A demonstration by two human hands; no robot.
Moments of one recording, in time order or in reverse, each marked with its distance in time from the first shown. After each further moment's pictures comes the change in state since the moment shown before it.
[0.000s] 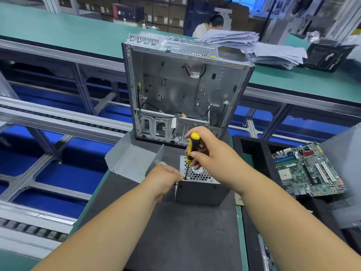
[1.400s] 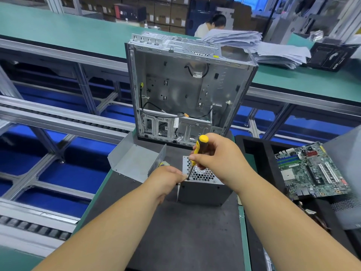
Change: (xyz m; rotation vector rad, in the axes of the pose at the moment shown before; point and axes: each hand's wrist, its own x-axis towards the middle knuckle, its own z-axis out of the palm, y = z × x) left_hand -0.001 -0.002 -0.001 -0.051 -0.025 -0.025; right_hand 0.006 0.017 0.009 0.172 0.155 0.108
